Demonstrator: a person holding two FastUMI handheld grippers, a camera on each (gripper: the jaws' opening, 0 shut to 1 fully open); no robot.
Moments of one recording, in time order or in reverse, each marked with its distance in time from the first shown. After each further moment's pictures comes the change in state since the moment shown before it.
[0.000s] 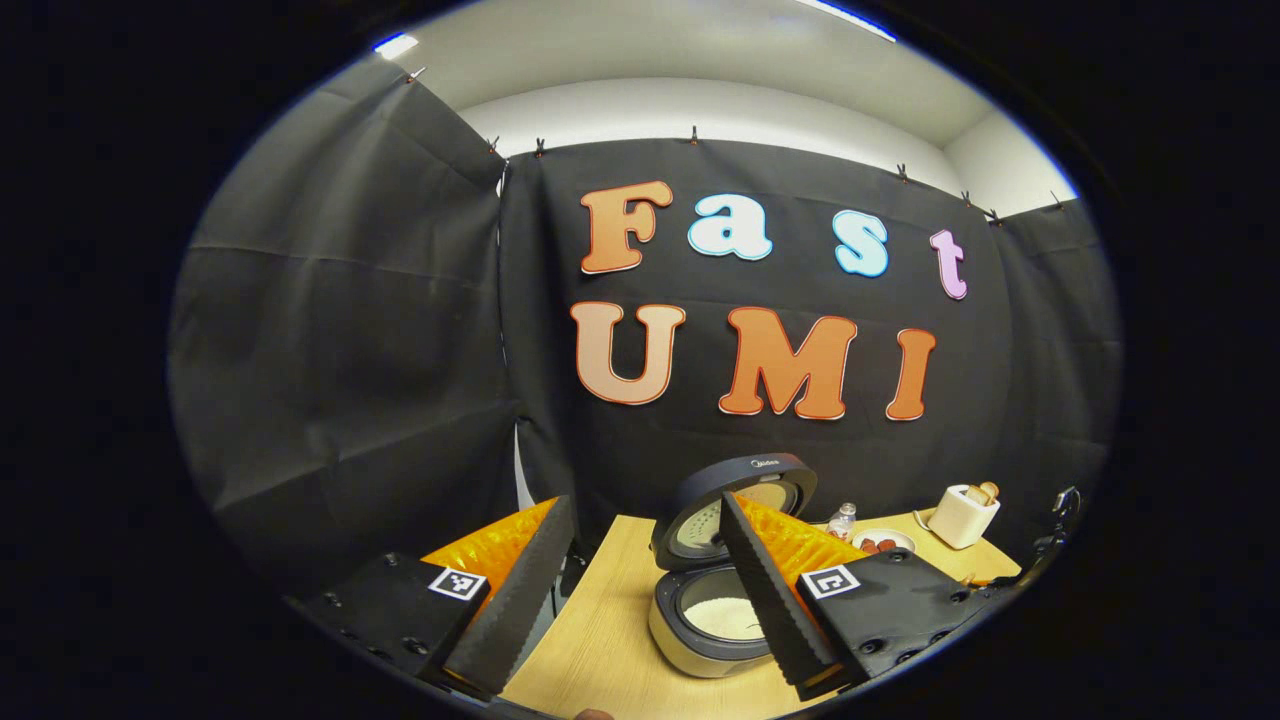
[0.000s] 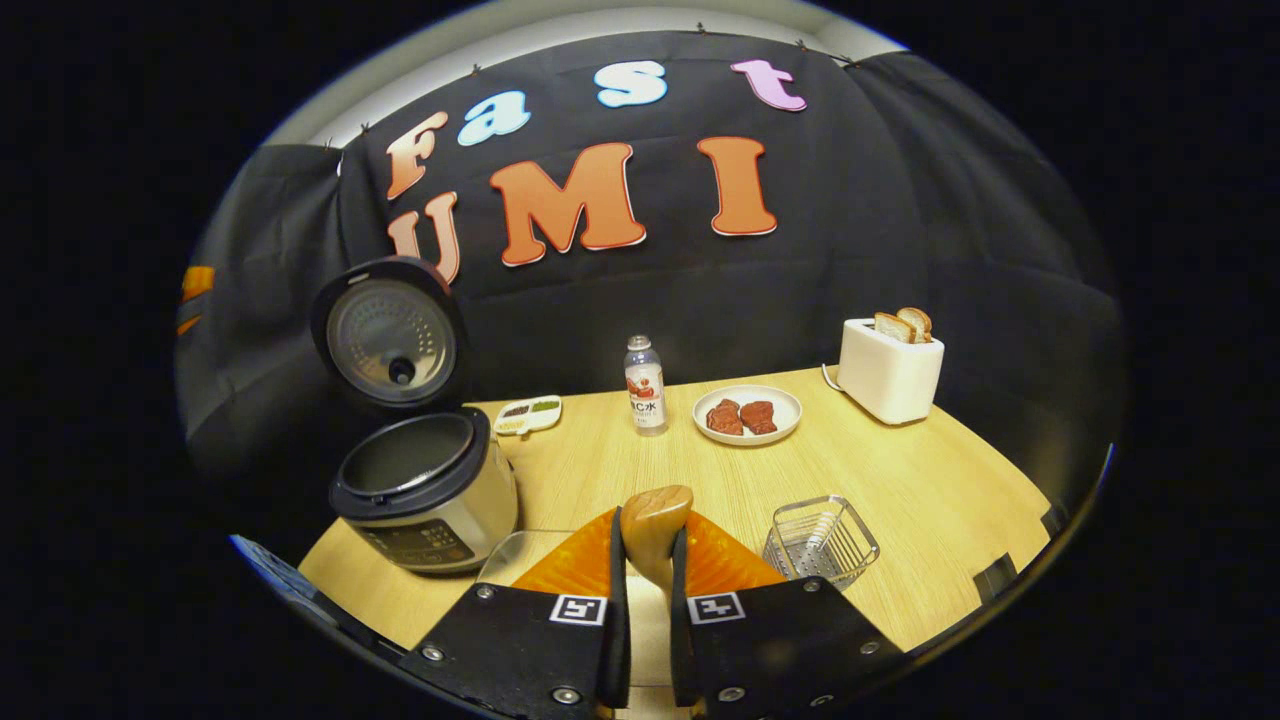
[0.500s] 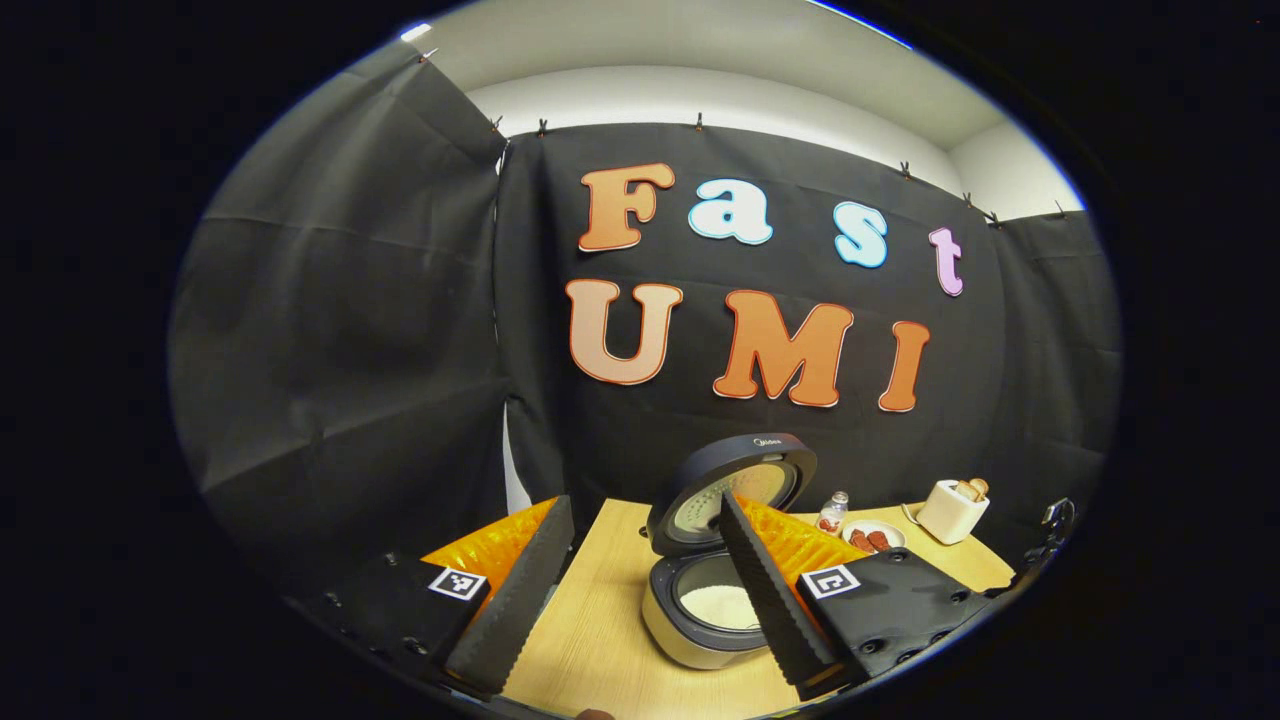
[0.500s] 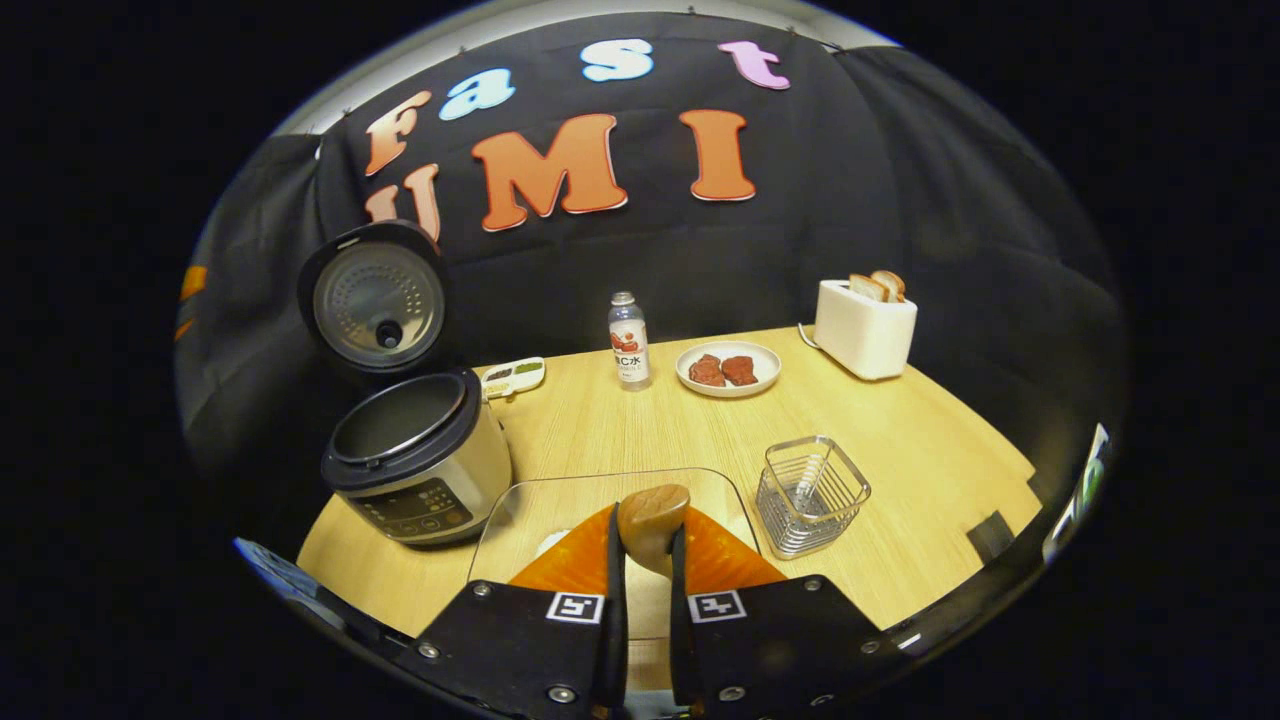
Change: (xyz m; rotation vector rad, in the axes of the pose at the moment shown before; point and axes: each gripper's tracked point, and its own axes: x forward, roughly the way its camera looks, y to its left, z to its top) left arm 0.007 0.006 -0.026 -0.049 0.051 -0.042; right arm -0.023 0.005 -0.029 0.110 0.094 -0.077
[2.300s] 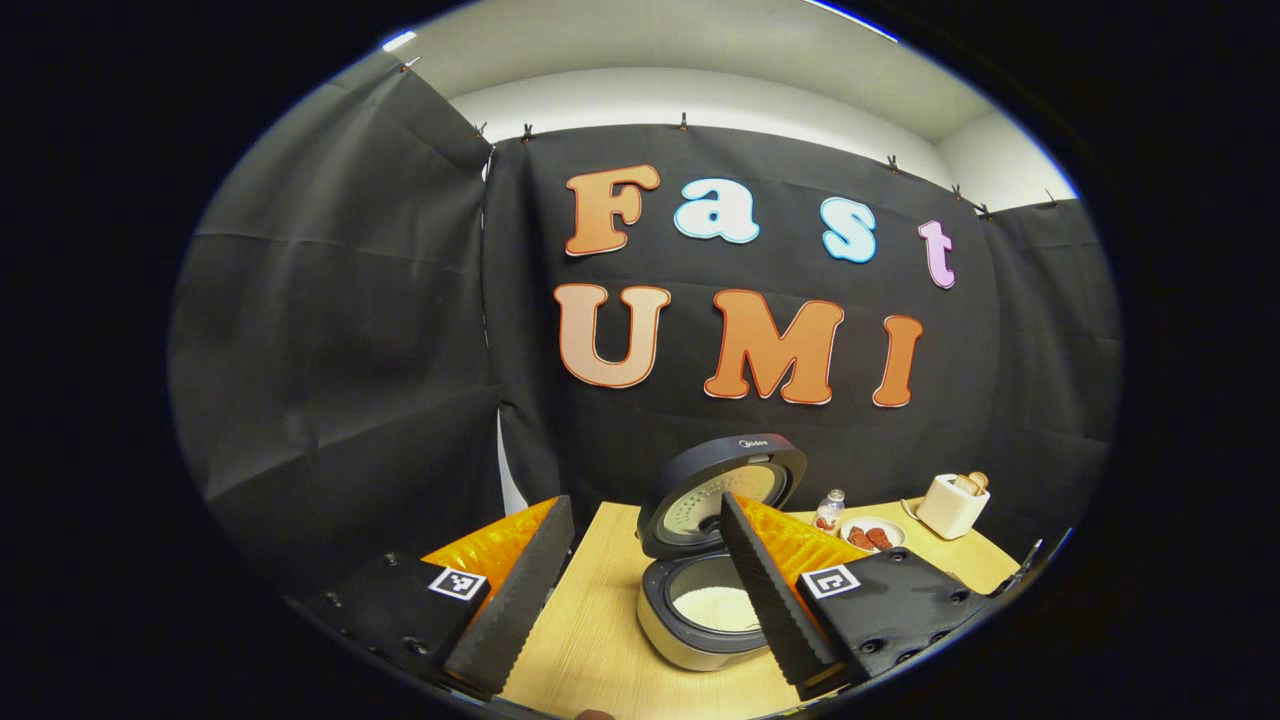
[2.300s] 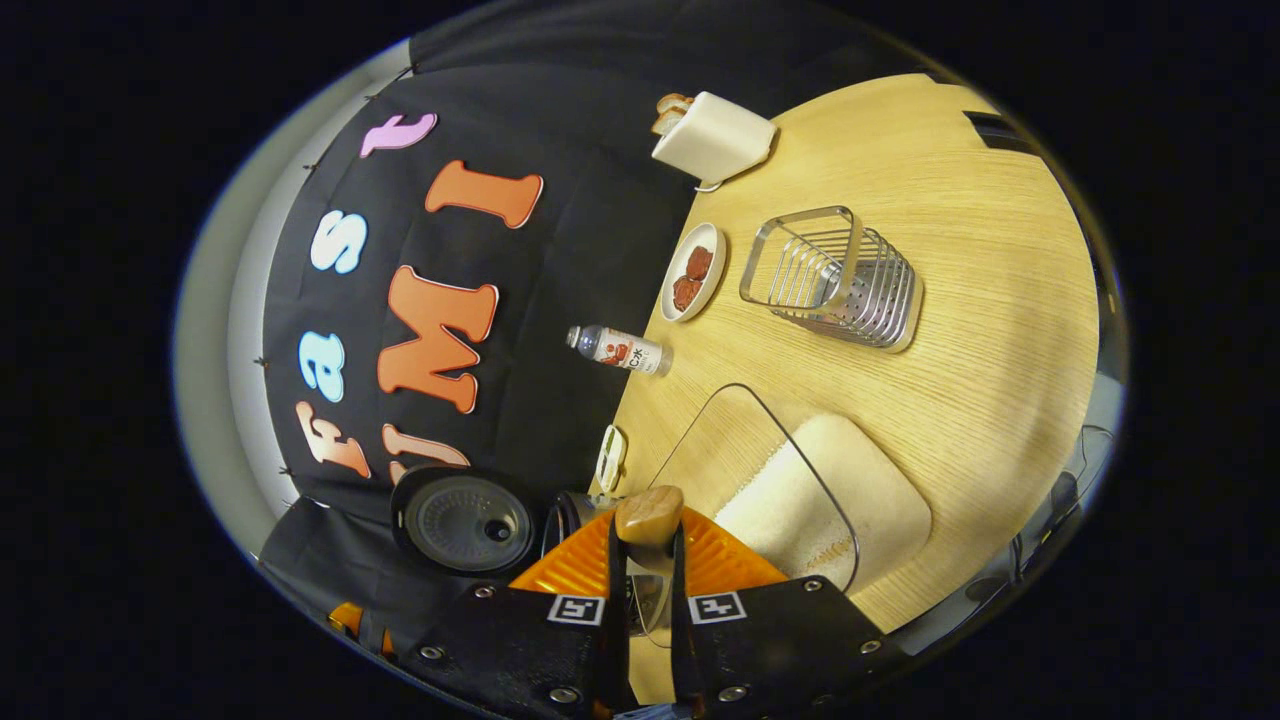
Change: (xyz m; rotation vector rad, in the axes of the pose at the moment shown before) left arm 0.004 -0.021 0.012 0.040 -0.031 0.001; right arm 0.014 0.026 -0.017 1.063 0.062 0.243
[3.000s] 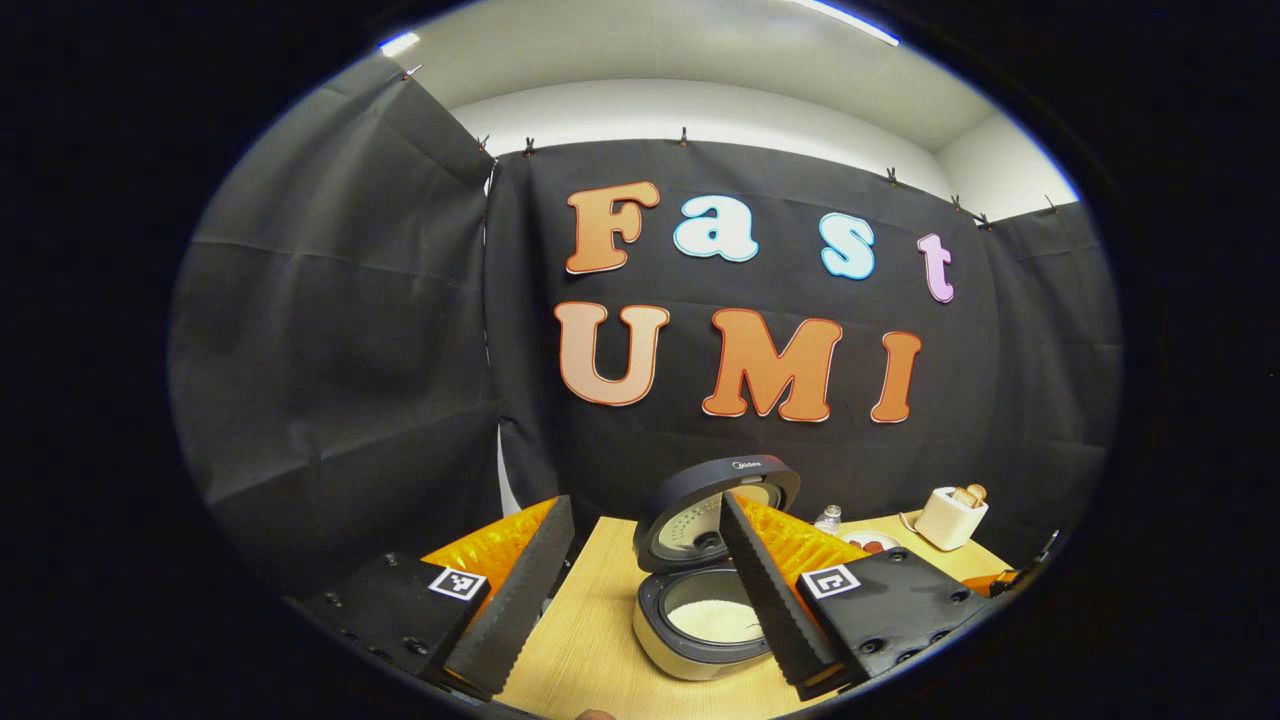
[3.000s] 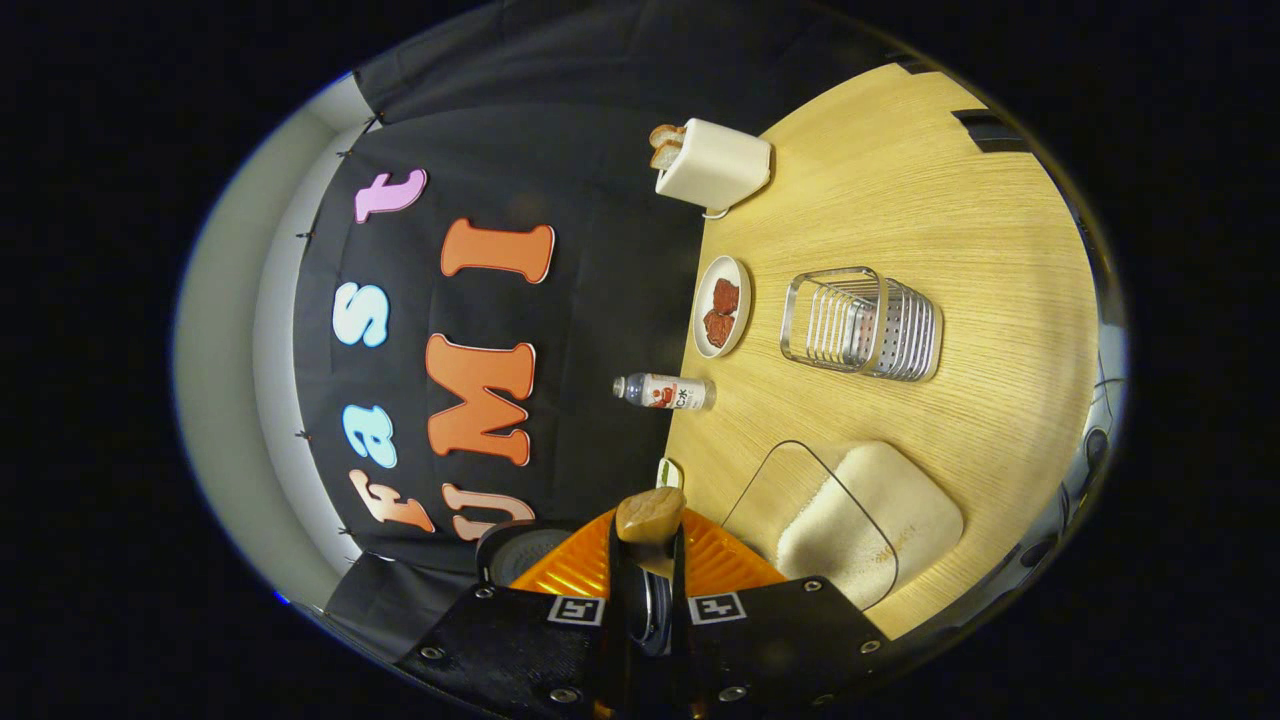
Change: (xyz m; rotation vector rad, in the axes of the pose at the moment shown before) left arm -0.004 -0.009 0.018 0.000 -0.046 0.000; right arm -0.021 0.046 0.056 0.141 -0.054 0.099
